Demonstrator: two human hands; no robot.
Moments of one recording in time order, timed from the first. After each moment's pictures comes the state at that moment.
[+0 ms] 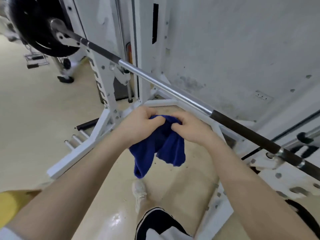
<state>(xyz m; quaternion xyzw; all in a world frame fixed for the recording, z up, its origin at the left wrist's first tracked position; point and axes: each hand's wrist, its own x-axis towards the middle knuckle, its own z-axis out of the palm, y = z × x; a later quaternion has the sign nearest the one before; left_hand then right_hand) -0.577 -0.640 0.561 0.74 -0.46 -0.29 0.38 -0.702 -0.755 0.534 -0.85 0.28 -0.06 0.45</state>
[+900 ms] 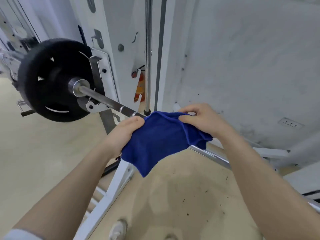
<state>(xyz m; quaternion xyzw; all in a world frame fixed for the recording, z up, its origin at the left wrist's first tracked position) -0.136 -0.753 0.547 0.62 -0.37 -0.48 0.50 -0.326 -0.880 0.599 -0.82 0.38 -0.13 0.40</state>
